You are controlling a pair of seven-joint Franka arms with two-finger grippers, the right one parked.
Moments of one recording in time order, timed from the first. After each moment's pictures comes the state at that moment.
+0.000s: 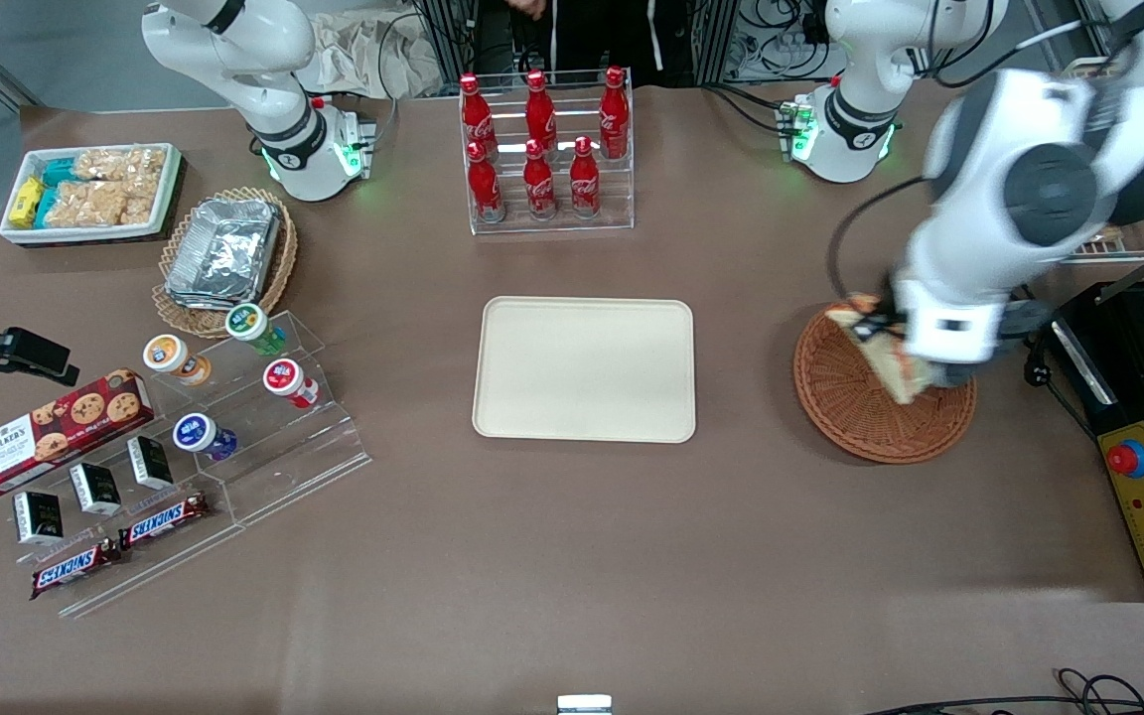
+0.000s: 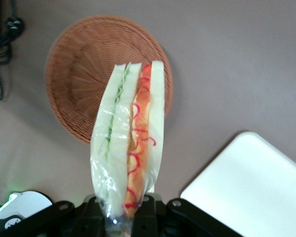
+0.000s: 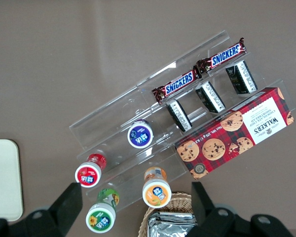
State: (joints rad) arm -0.06 0.14 -0.32 -1.72 0.07 1.64 -0.91
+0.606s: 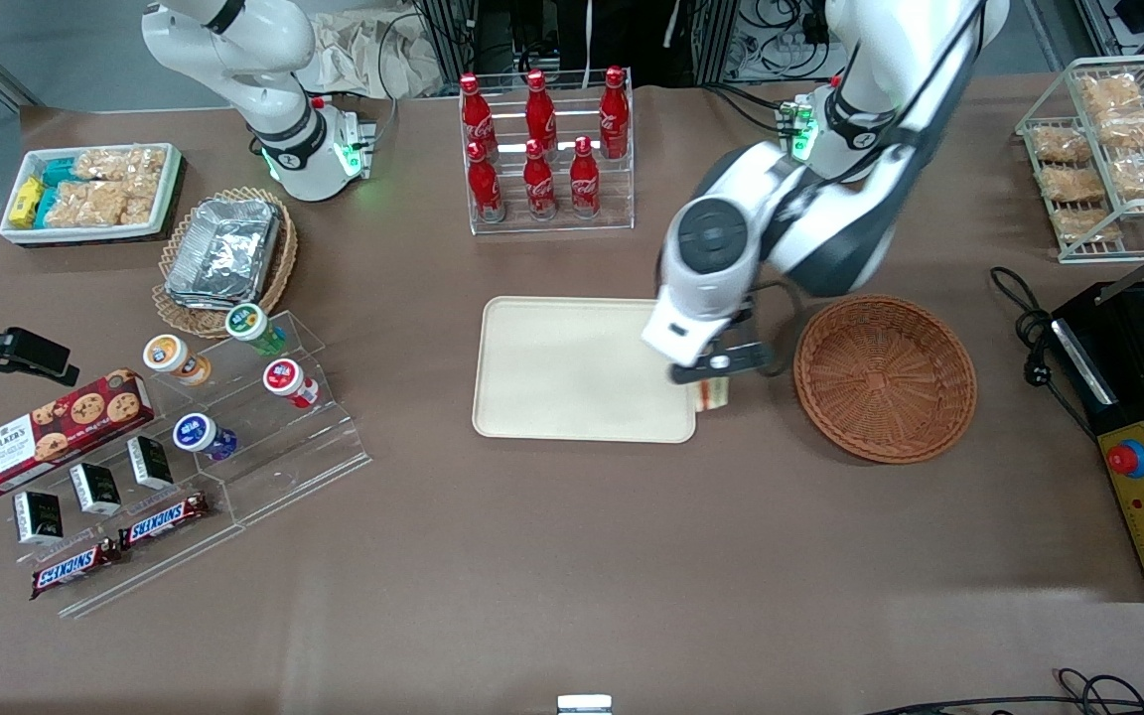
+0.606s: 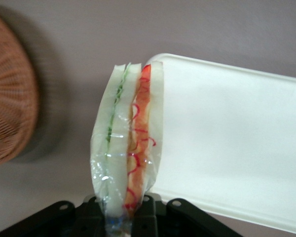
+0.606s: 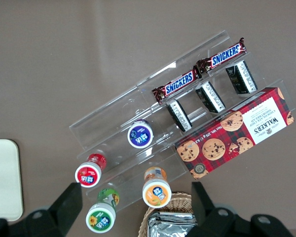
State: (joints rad) arm -0.29 0.43 -0.44 -1.72 0.19 1.93 -0.91
